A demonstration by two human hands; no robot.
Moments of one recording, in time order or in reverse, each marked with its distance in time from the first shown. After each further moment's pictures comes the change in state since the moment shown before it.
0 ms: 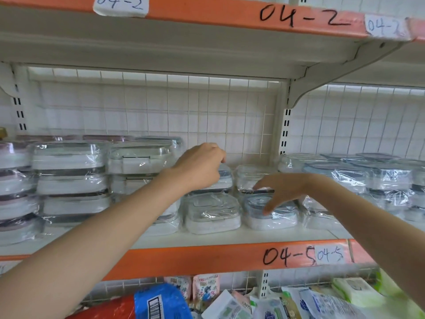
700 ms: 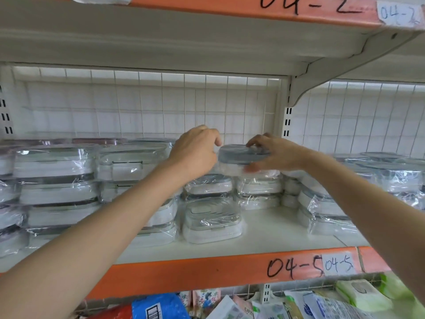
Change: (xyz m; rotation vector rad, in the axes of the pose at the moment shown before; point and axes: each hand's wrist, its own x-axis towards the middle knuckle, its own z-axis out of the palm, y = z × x) left_hand 0.017 -0.001 -0.015 -0.147 0.174 -0.127; right_hand 0.021 0.004 -0.046 0.117 0.486 -0.007
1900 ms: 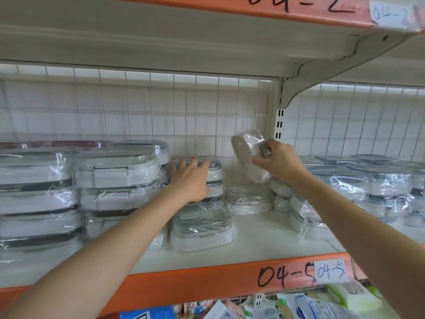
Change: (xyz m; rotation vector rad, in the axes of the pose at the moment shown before) left_hand 0.014 -0.025 0.078 0.281 -0.341 -0.150; right_hand 0.000 0.017 0.025 0.165 0.444 0.237
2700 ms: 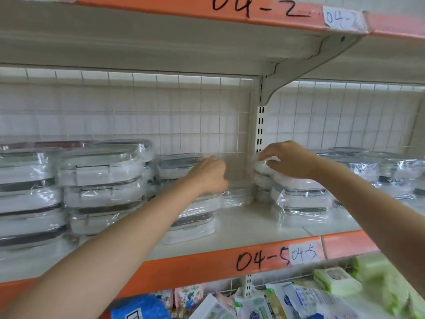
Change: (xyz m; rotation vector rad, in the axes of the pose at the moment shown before) left_hand -0.001 0.060 -0.011 -0.148 -0.051 0.243; right_hand -0.031 0.022 -0.063 -0.376 -0.335 -0.222
